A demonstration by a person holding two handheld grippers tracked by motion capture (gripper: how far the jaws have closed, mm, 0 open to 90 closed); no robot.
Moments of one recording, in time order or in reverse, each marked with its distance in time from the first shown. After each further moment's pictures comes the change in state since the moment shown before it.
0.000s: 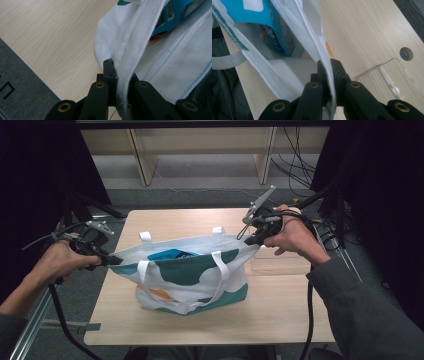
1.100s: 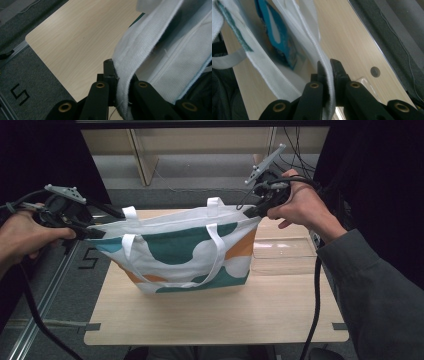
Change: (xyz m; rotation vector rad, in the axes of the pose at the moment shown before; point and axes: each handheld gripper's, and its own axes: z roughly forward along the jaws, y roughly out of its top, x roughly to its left) left arm 0.008 0.033 -0.096 -0.121 0.070 -0.019; right arm 0.000 0.049 -0.077 -0.084 -0.076 -0.048
